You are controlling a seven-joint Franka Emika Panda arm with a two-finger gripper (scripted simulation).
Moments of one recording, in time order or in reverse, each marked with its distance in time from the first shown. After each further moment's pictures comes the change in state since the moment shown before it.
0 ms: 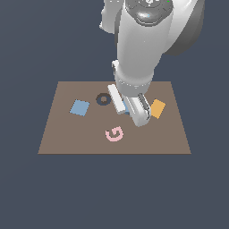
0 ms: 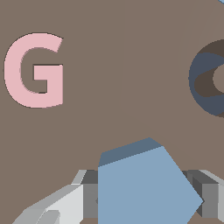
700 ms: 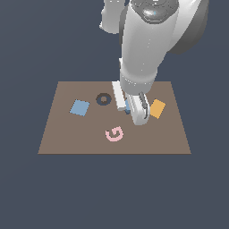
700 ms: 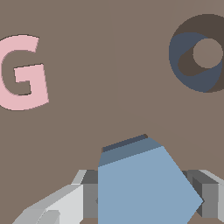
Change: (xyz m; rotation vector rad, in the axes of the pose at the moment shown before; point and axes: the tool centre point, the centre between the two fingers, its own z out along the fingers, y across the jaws) arm -0.011 0.003 0.000 0.000 0.000 0.146
